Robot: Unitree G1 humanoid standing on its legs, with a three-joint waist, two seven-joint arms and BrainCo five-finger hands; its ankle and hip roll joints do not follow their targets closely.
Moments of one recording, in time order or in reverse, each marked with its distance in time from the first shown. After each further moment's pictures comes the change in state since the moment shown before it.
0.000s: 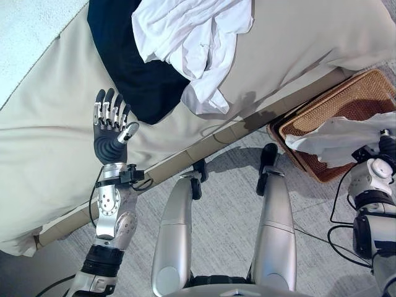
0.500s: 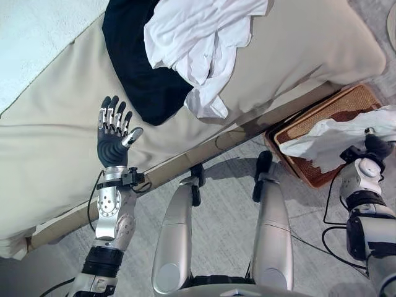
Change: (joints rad) left arm 0.013 -0.012 0.004 0.072 0.048 0.025 -0.013; right arm 0.047 0.064 0.021 -0.010 -0.056 0.002 0.006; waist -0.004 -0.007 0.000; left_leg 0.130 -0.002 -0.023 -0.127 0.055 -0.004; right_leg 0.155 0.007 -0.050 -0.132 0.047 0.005
